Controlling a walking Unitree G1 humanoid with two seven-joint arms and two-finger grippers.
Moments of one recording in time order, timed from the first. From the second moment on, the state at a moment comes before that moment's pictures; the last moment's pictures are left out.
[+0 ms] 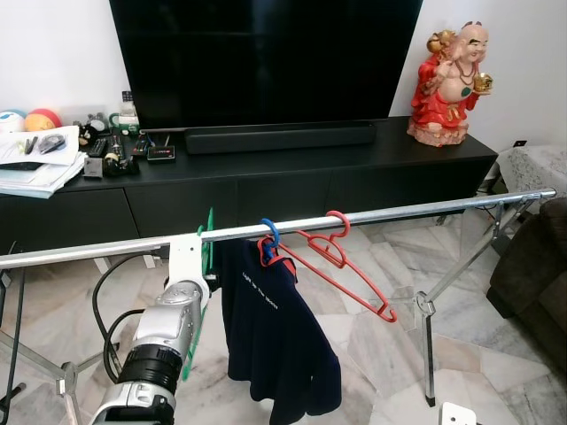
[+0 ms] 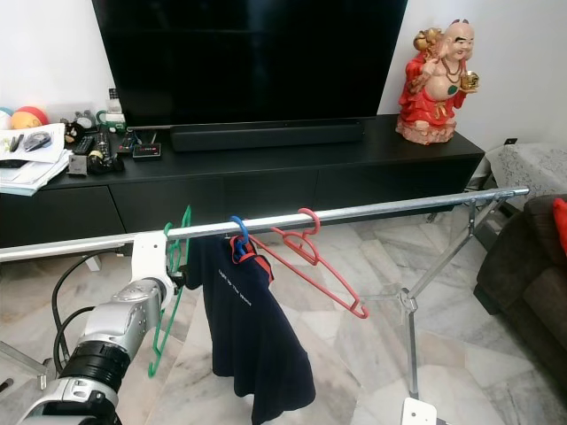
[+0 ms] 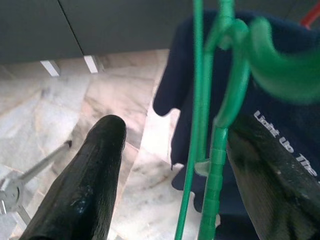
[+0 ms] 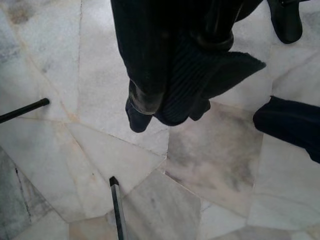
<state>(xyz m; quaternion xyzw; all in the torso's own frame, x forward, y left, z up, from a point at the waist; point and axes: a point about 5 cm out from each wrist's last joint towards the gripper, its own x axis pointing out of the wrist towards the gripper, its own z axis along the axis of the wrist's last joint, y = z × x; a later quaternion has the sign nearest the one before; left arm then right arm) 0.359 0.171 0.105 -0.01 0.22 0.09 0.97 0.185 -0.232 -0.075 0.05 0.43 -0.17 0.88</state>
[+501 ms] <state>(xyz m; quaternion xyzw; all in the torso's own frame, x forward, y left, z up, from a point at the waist) 0.363 0.173 0.101 -0.01 0.21 0.09 0.97 0.190 -0.232 -0.073 0.05 0.43 -0.17 0.89</state>
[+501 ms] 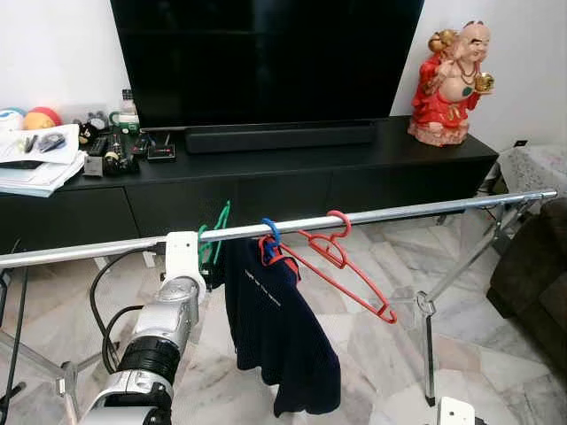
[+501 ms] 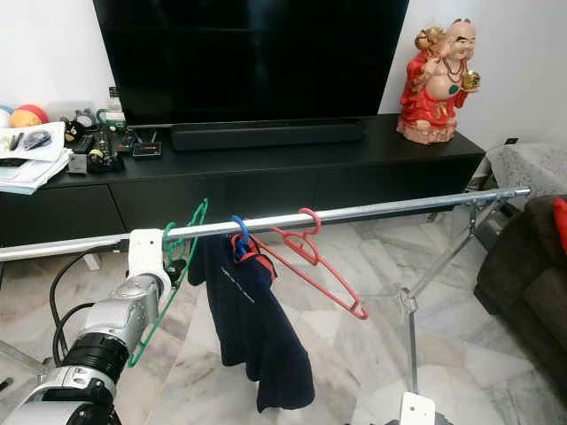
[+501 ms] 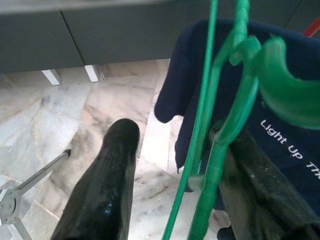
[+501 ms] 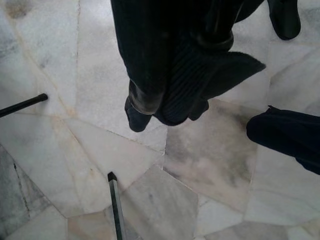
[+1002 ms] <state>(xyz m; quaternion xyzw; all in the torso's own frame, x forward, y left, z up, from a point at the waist) 0.362 0.171 0.095 -0.01 0.22 0.08 0.97 0.197 -0.224 -0.071 0.05 0.42 -0.16 0.89</state>
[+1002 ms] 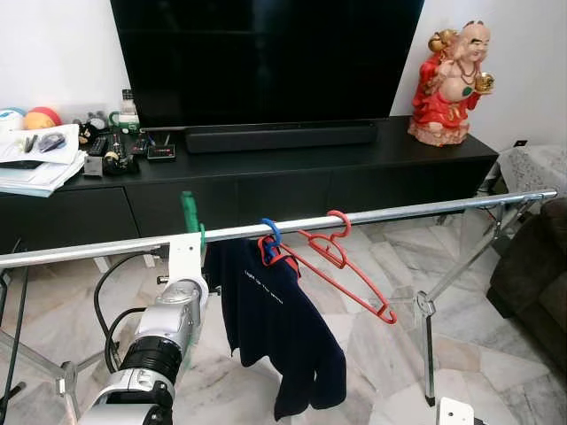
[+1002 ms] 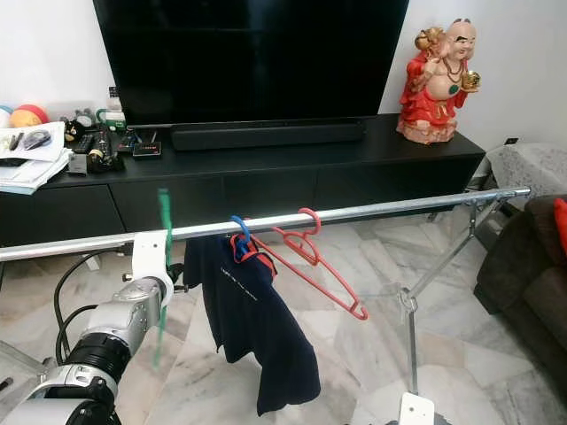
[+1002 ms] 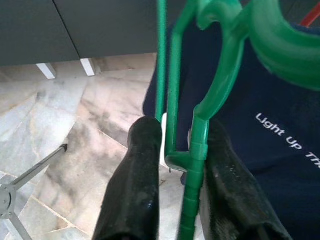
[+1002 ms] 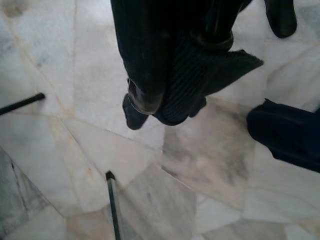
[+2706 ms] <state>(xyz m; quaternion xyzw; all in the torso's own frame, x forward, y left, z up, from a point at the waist) 0.180 0.240 -0.061 0.16 0.43 0.01 0.89 0.183 -0.231 -0.077 0.04 0.44 -0.16 0.88</state>
